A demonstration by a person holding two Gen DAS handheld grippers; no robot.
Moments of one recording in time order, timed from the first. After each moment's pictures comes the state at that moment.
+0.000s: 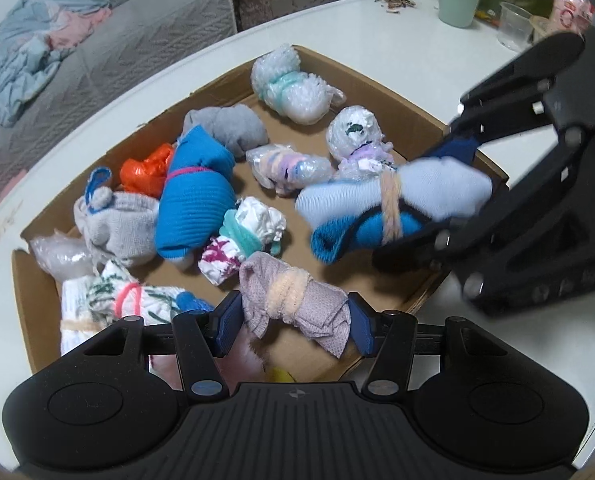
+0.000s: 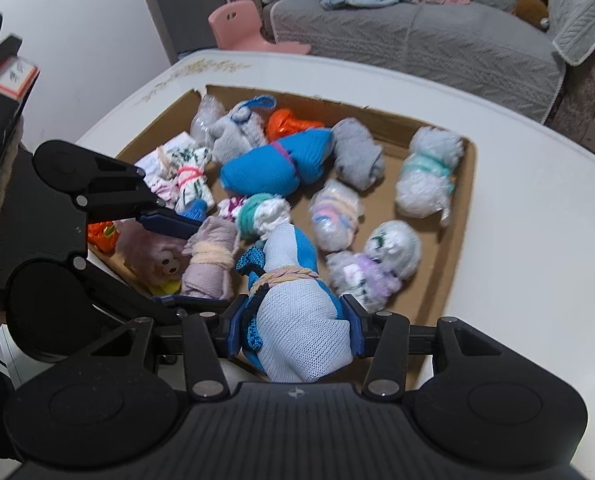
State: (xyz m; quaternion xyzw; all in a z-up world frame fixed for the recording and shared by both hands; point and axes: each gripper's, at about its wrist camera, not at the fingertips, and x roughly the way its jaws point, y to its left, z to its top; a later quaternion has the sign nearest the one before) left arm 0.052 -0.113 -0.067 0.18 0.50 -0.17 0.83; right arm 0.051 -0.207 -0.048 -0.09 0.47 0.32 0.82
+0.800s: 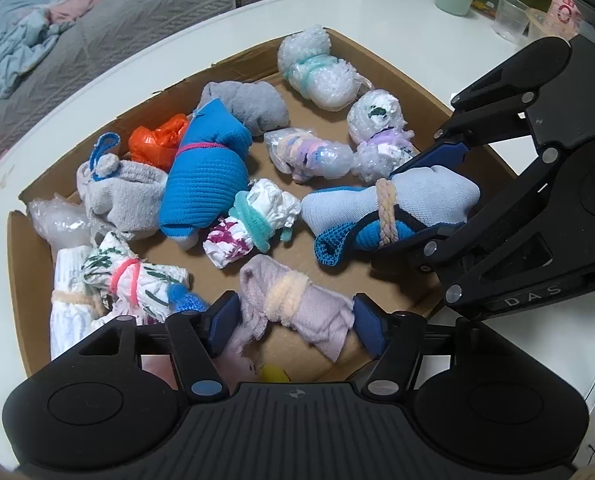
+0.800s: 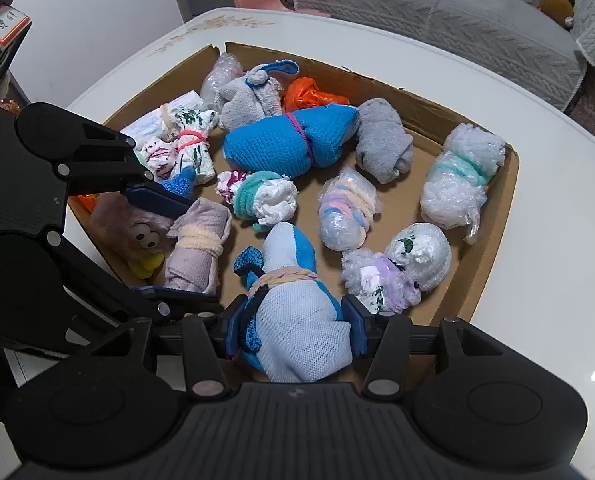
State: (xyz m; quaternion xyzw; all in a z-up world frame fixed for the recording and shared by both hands) left arm 0.033 -0.105 -0.068 0.16 0.52 -0.17 0.82; right arm 0.049 -0.196 -0.056 -0.13 0.50 0.32 0.79
